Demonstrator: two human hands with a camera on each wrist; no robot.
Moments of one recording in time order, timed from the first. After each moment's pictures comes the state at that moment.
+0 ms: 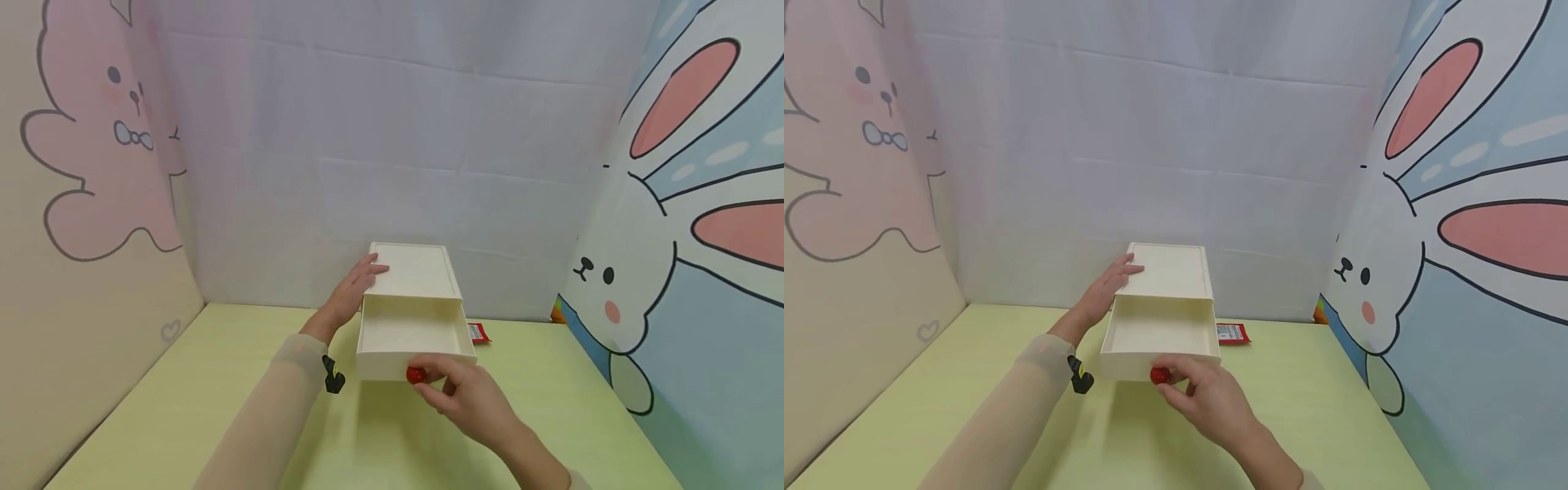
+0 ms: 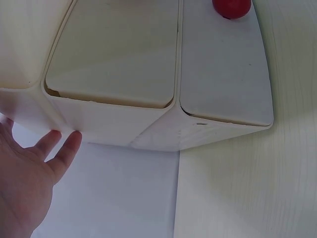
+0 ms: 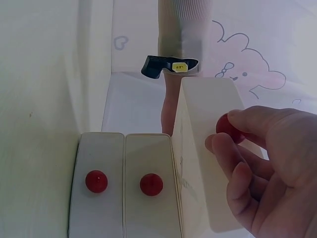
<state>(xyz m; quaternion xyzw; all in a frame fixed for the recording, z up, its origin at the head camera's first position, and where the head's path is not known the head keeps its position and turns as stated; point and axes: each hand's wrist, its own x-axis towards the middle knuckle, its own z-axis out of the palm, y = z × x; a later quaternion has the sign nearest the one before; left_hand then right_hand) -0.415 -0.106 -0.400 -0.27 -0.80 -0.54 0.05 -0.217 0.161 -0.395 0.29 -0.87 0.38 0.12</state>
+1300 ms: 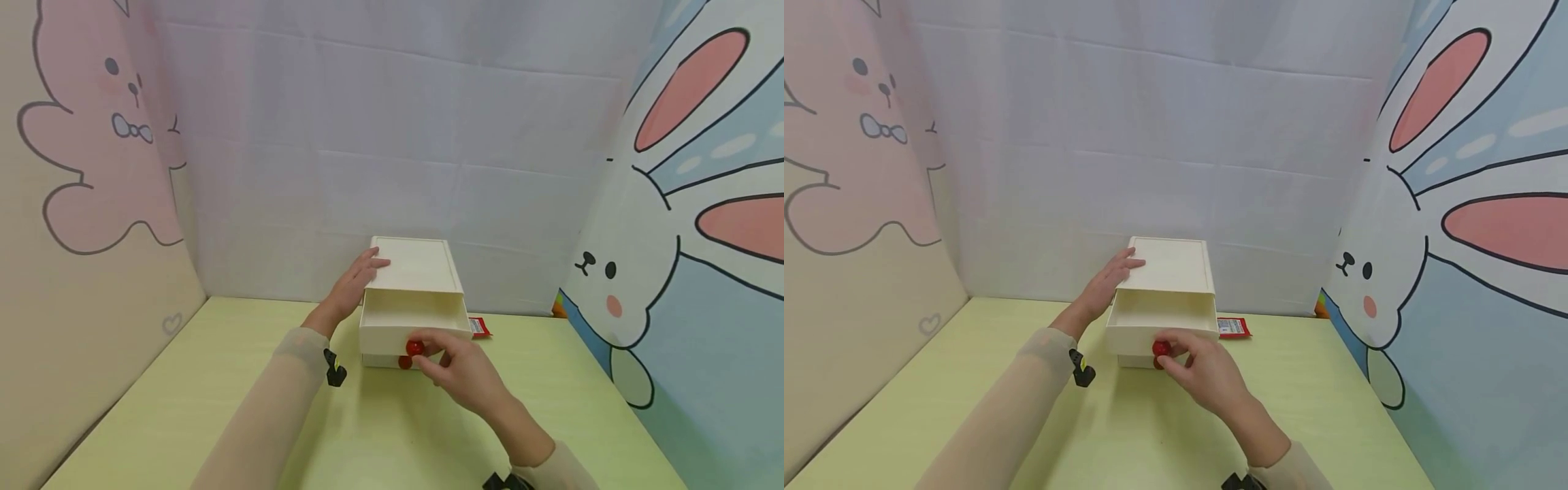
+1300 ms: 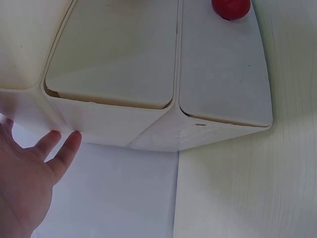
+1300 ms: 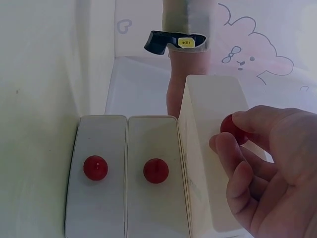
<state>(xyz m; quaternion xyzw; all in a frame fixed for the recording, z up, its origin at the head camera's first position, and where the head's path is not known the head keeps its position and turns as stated) -0.419 -0.106 -0.399 -0.26 -0.80 -0.53 0.04 -0.246 0.155 -0.390 0.25 -0.88 0.39 0.10</state>
